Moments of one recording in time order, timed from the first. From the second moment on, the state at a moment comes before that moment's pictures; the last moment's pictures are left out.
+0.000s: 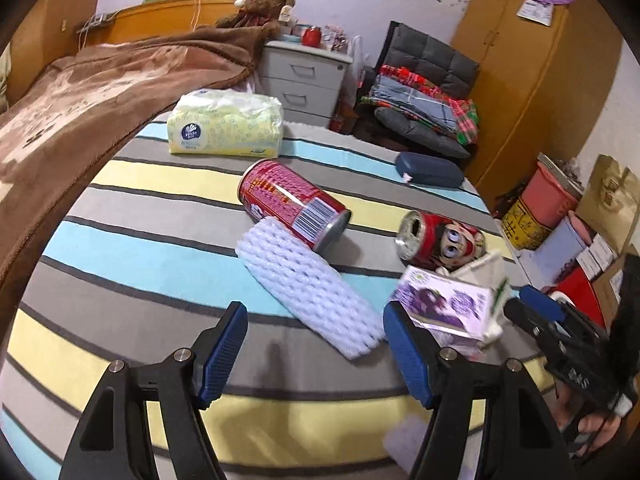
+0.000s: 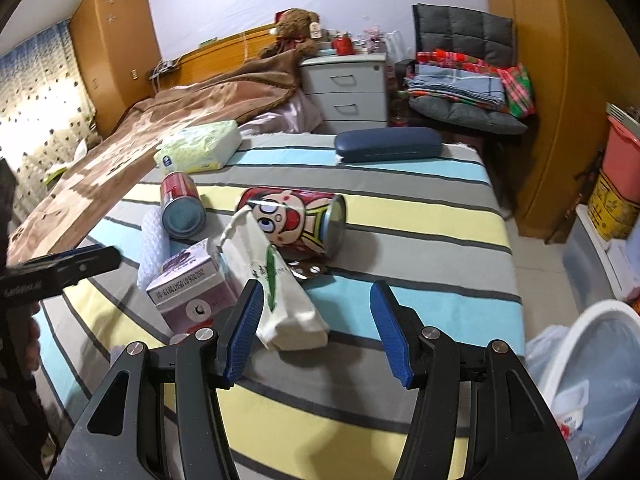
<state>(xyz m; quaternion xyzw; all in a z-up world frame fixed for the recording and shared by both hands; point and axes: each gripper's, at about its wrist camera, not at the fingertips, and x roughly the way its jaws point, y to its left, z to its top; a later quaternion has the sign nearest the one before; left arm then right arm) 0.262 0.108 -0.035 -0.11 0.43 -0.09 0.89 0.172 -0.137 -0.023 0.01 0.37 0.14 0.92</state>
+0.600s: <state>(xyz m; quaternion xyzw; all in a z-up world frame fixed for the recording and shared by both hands) 0.302 0.106 -0.065 -0.15 0.46 -0.08 0.87 0.176 -0.128 -0.031 0.00 0.39 0.17 0.90</state>
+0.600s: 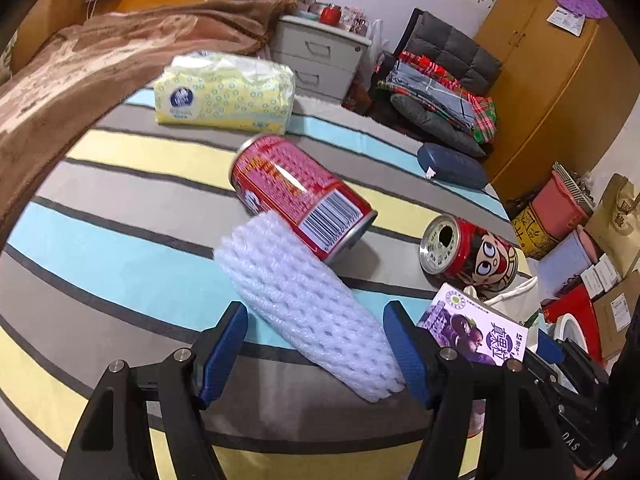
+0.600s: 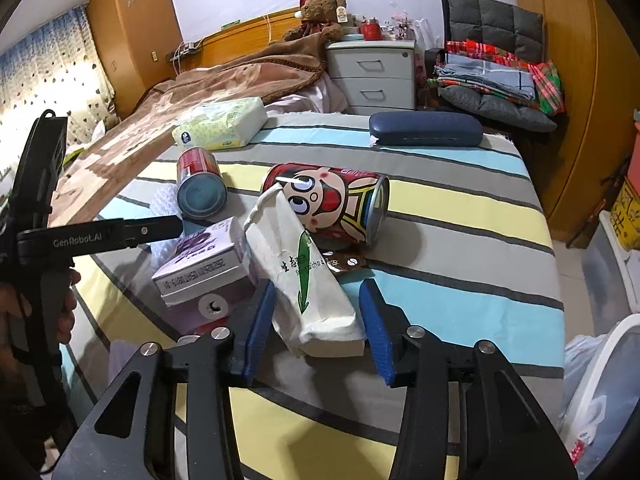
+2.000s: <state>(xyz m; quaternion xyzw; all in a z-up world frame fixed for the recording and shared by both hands) 0.290 0.084 -0.060 -0.12 0.47 -0.07 0.87 0.160 -0.141 -0.025 0.02 0.37 0.14 0.92</state>
